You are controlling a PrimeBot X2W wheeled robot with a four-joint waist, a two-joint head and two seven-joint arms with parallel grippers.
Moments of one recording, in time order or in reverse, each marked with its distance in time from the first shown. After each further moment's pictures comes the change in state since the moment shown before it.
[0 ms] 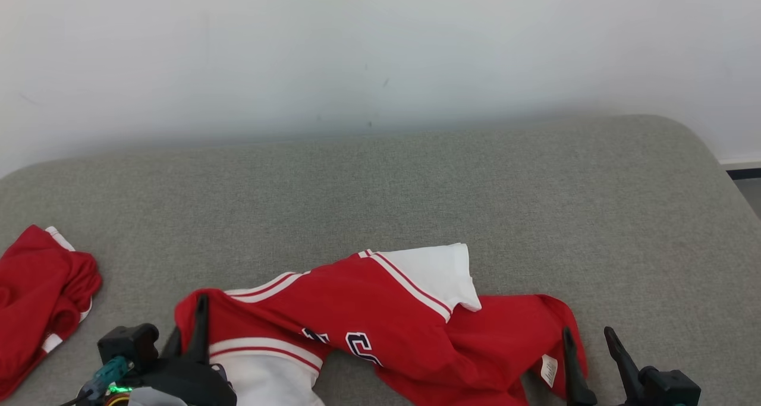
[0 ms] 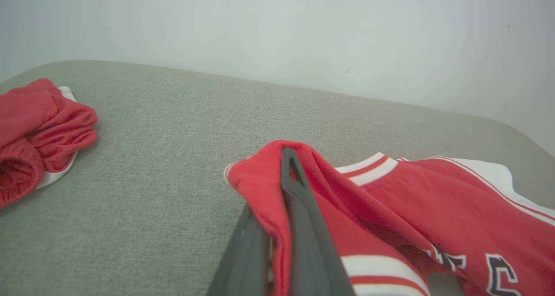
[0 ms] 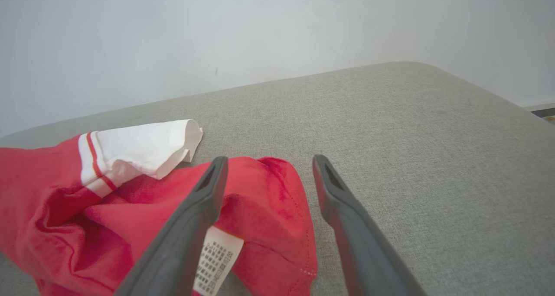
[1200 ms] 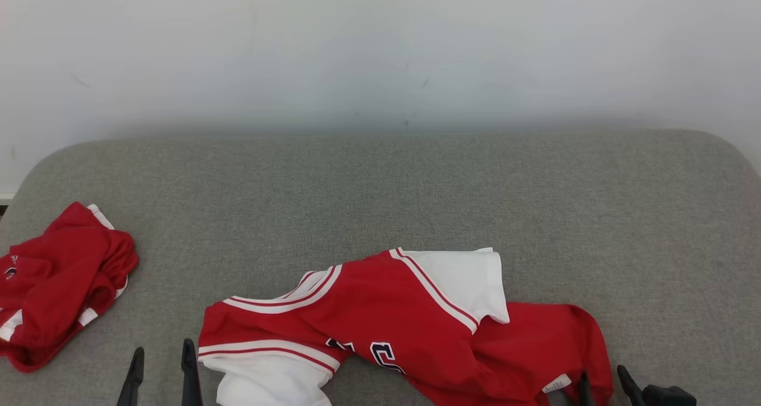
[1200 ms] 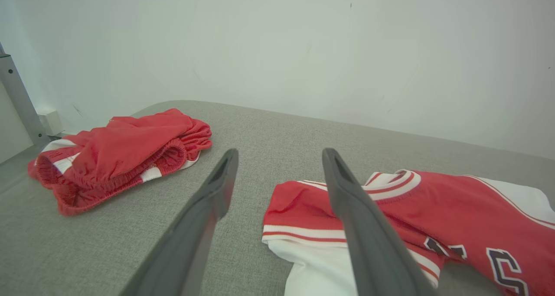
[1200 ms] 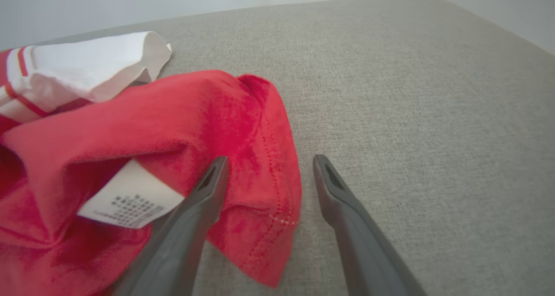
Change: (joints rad) left arm 0.386 -0.309 0.537 -0.360 0.560 -0.160 -0.001; right arm -0.047 -0.029 -0.067 0.251 -0.052 0.000 0.000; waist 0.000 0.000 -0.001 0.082
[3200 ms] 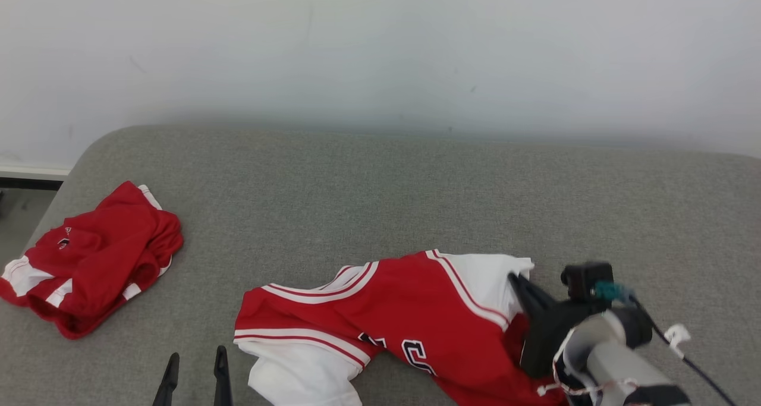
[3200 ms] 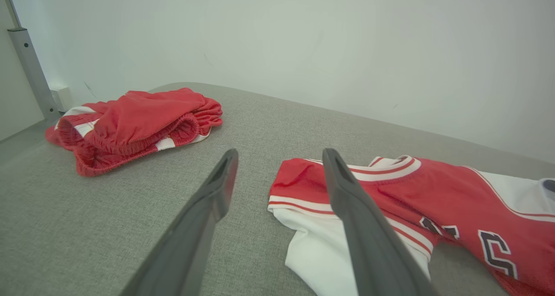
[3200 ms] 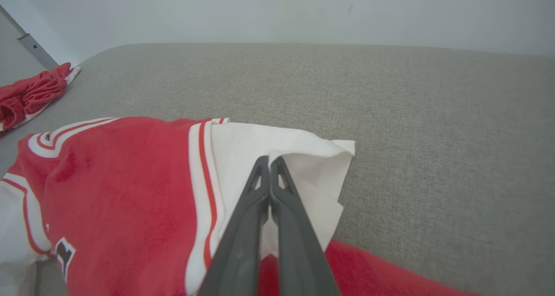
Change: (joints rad) left arm -0.003 -0.003 -0.086 0.039 -0.037 0.016 0.000; right arm -0.443 -0.162 0.625 0.227 0.471 0.000 0.140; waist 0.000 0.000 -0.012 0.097
